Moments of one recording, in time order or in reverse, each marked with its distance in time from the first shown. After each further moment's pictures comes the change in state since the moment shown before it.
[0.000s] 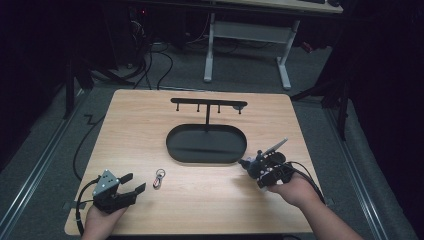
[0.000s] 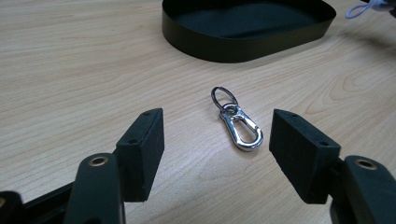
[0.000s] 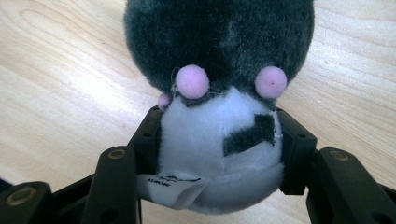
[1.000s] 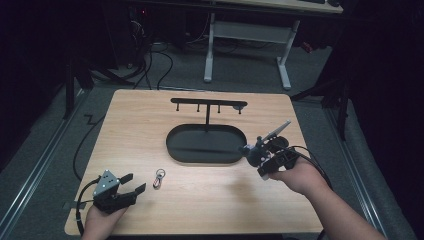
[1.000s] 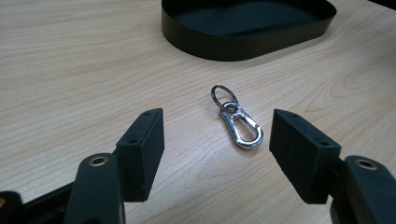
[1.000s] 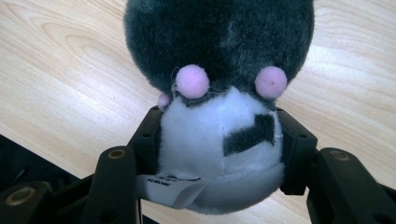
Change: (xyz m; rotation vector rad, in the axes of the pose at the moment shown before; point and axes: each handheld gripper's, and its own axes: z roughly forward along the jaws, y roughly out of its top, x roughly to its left) left arm 0.000 0.000 0.000 0.003 0.001 0.005; right arm 0.011 0.023 -0.059 -0.032 0.002 -0.037
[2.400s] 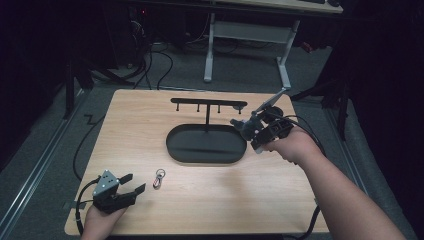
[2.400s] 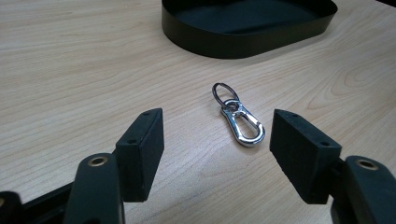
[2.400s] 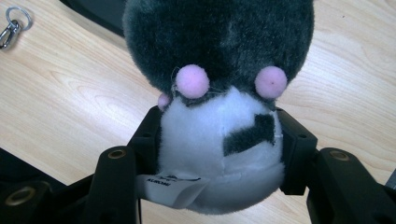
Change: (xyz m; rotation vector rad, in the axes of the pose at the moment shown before) left arm 0.001 -0.001 0.000 0.006 -0.002 0.002; right arm -0.002 0.065 -0.042 -0.036 0.008 0.010
